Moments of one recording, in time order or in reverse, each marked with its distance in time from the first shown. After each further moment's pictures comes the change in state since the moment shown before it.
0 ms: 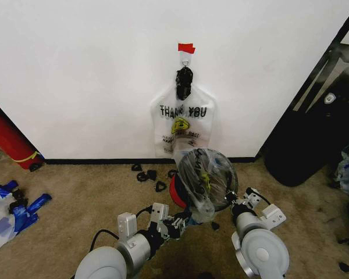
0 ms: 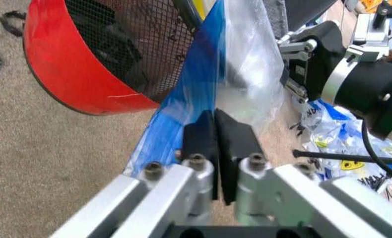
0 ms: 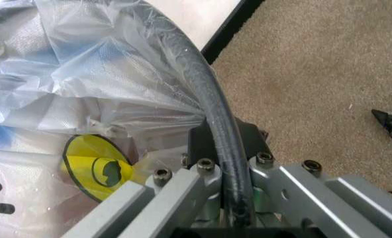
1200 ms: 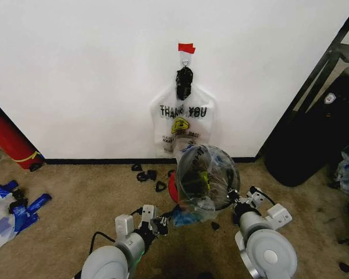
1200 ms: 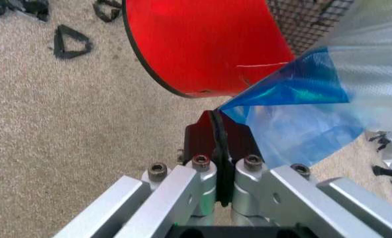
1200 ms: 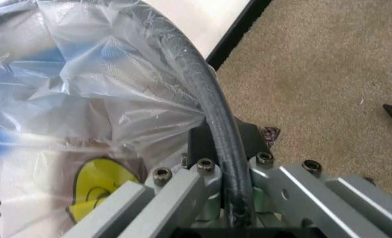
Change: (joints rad) left arm 0.002 -0.040 -0.006 0.169 0.088 -0.046 -0.047; right arm -0.015 -0.001 0.017 0.061 0.059 -0.013 0.017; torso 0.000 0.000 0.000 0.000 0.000
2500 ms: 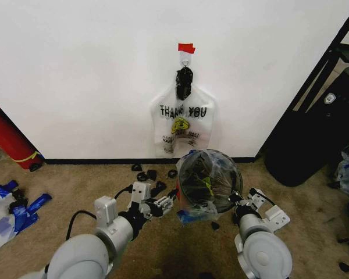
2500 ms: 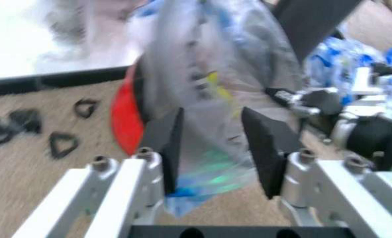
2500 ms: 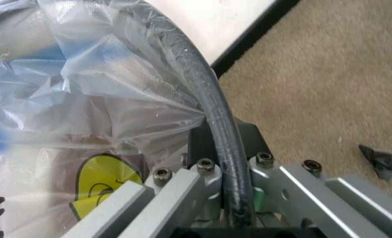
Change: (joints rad) left arm -0.191 0.223 -0.056 -0.299 -0.186 0.083 -0.059; right arm -0.004 -0.010 -0.052 -0.050 -0.219 0.046 -0.055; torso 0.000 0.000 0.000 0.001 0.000
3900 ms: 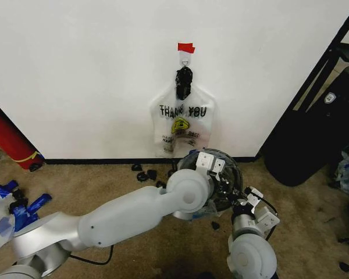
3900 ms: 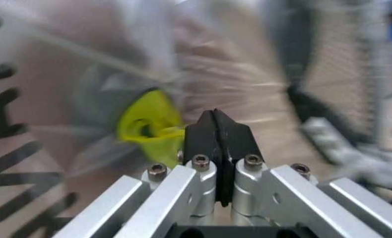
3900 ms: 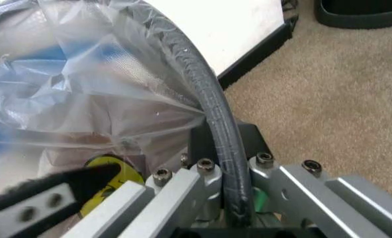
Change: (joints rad) left arm -0.814 -0.570 0.650 0.595 -0.376 0.172 -0.513; right arm -0.002 0.045 -0.009 -0.071 -0.228 0.053 -0.065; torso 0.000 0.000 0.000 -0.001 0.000
